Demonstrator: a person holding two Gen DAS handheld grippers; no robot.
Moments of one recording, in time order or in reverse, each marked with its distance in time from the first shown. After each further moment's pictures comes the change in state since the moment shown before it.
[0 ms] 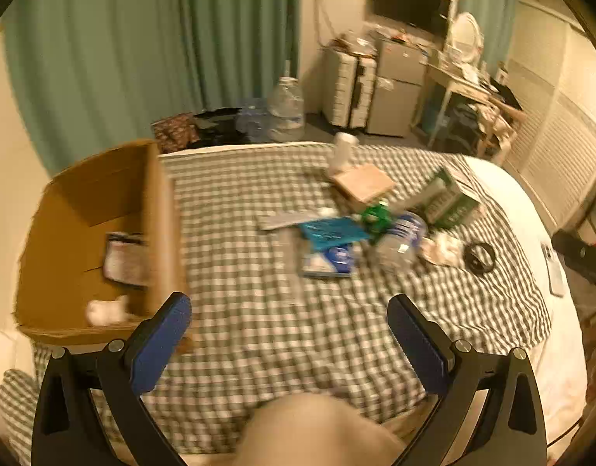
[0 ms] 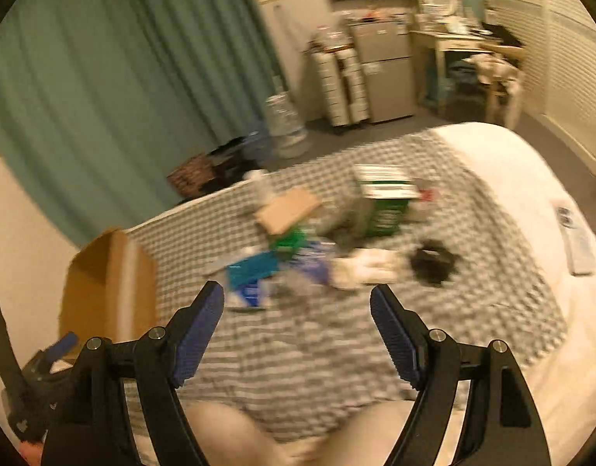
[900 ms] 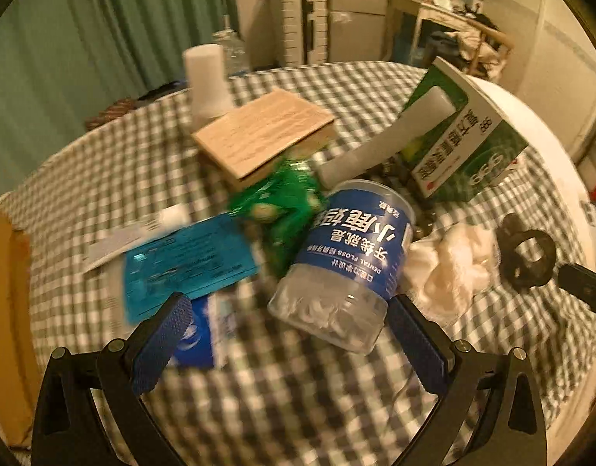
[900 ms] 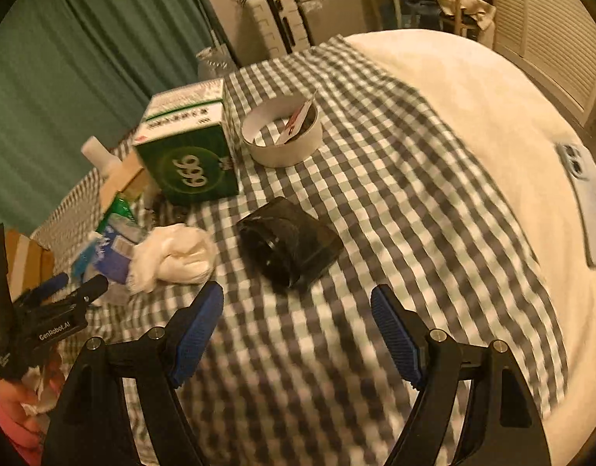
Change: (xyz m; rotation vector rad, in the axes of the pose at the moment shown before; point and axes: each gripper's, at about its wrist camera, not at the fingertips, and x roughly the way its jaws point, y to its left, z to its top) left arm 0.225 -0.133 0.030 0.162 0.164 -0.039; right arm 0.176 -0.166 0.002 0.048 0.196 -0.050
